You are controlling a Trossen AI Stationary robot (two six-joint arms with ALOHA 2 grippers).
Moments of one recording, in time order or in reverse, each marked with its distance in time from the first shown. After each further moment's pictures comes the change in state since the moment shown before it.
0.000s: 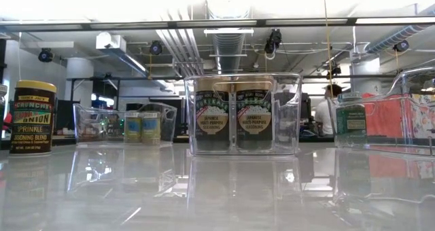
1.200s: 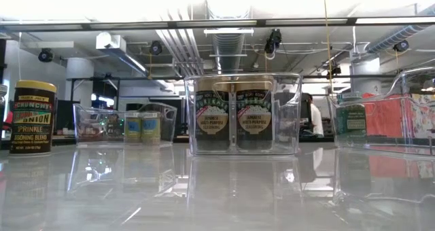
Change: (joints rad) left arm -0.080 -0.022 0.000 -0.024 -0.001 -0.043; right arm -0.503 0.346 0.635 -0.291 0.157 -0.273
